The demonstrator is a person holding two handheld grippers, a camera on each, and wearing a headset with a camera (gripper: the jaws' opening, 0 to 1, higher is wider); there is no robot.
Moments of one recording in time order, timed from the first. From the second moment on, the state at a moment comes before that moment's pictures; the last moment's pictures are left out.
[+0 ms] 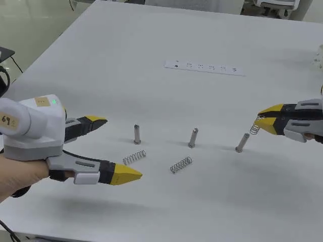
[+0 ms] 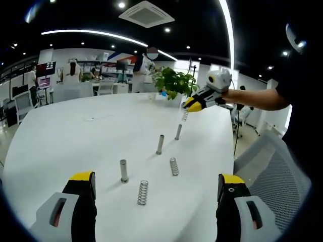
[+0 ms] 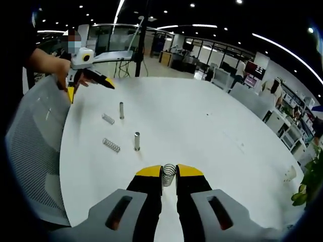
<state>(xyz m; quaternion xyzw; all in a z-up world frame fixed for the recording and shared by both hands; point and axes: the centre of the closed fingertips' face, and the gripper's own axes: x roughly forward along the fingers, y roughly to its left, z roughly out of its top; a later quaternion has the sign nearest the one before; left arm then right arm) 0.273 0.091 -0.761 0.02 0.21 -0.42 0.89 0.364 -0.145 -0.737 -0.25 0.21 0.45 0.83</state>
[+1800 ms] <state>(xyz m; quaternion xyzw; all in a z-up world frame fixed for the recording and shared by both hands) 0.272 0.095 -0.762 0.01 0.21 -0.41 0.88 0.362 -0.142 -0.807 -0.24 0.29 0.45 0.81</state>
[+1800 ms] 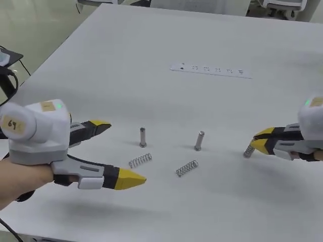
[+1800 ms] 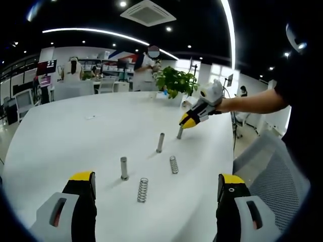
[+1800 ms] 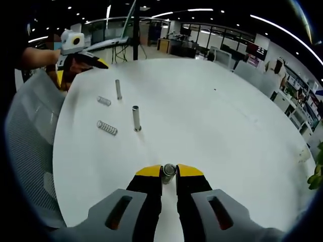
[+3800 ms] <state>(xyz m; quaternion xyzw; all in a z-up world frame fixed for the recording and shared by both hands) 0.271 0.093 -0.762 0.01 0.21 -0.42 0.88 0.325 -0.116 -0.763 -0.30 0.22 0.50 0.78</state>
